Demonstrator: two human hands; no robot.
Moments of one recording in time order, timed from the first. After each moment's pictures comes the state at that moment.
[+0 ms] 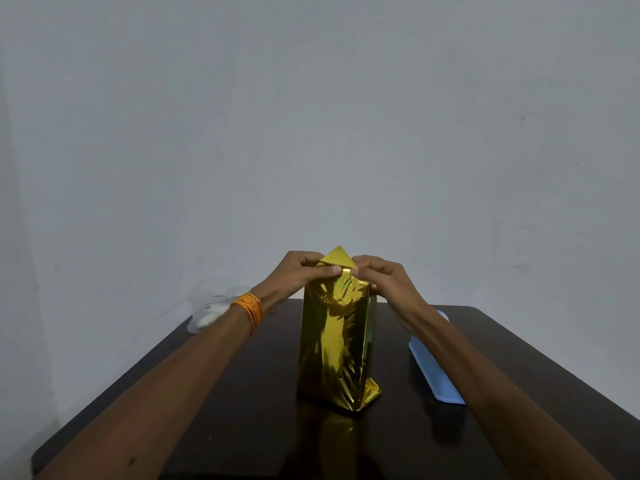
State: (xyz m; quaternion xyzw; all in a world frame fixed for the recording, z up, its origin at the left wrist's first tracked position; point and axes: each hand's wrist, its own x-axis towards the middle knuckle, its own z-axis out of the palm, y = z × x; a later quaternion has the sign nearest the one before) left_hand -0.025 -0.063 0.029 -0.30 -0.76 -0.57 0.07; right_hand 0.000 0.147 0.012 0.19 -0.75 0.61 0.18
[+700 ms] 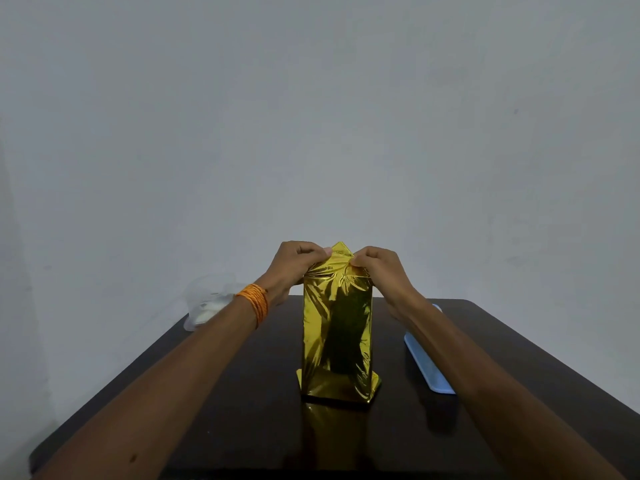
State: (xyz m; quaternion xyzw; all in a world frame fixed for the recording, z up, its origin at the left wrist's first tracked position) left_hand -0.018 -0.048 0.036 -0.22 -0.73 -0.64 0.10; right_hand 0.010 0.132 0.026 0.11 -0.74 0.63 0.21
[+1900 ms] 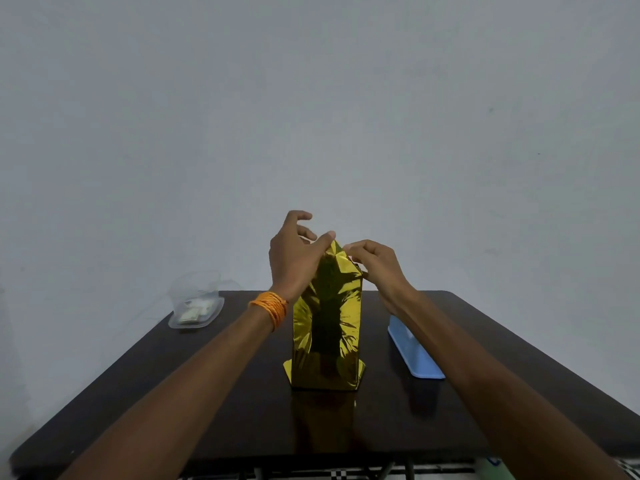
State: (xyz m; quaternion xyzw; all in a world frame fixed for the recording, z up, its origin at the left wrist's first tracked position) left_hand 0.014 -0.012 0.039 -0.18 -0.73 -0.55 0.37; right_hand 0.019 0.149 0.021 0.11 -0.72 0.65 0.23
